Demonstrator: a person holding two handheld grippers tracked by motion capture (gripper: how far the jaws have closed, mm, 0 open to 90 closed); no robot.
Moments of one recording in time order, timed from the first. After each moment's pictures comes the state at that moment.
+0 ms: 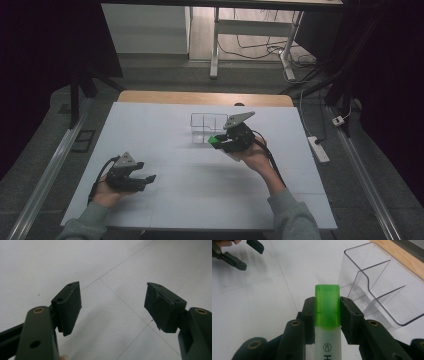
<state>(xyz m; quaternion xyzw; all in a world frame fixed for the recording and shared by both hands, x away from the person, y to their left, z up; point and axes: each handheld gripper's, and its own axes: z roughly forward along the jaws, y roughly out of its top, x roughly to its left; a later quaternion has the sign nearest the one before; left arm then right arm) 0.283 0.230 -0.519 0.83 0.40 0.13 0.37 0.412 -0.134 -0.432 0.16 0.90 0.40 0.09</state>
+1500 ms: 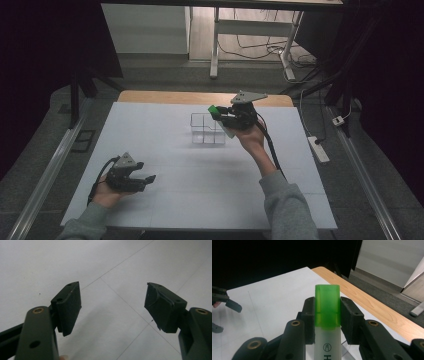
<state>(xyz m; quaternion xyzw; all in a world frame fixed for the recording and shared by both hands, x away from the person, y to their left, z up) 0.283 0.230 -0.519 0.83 0.40 0.13 0.37 0.444 -0.131 -0.391 0.22 0.81 0.51 0.15</state>
